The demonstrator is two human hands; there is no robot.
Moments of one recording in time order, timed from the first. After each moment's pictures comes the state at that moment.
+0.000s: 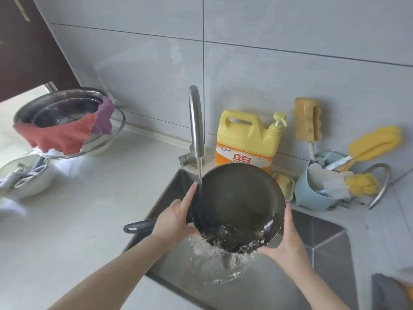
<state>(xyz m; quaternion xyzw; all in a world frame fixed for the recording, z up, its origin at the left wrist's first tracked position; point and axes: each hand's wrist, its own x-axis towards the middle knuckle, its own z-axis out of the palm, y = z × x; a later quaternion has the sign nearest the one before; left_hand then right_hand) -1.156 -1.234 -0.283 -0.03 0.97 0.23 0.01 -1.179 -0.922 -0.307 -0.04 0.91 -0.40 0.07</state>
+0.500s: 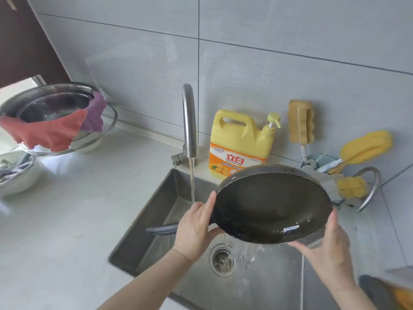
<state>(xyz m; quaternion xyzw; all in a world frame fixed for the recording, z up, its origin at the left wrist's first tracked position) -1.157 -1.158 -0.288 0.09 0.93 0.24 -0.24 -1.189 -0.852 -0.267 0.01 0.96 -0.26 -0.11</state>
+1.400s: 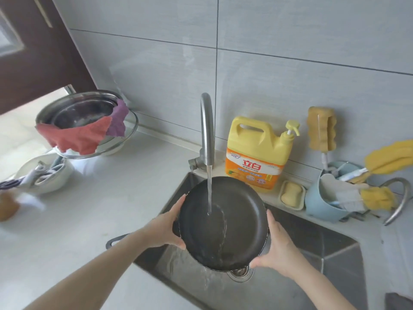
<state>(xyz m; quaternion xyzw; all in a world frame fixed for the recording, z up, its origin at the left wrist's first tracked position) -1.144 -1.290 -0.269 -0.06 0.89 0.37 0.24 -1.198 -0.952 -0.287 -0.12 0.91 -0.32 0.23</state>
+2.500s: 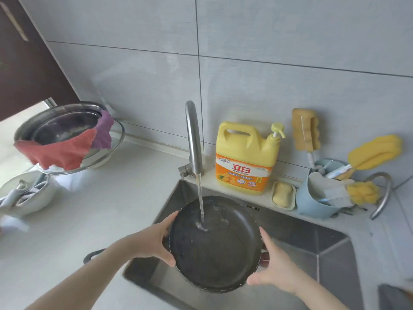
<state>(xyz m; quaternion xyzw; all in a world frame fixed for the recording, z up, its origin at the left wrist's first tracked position) -1.147 -1.292 -0.236 -0.03 0.85 0.41 0.35 -1.175 -0.944 -0.281 -0.09 0.83 -0.44 0.33</state>
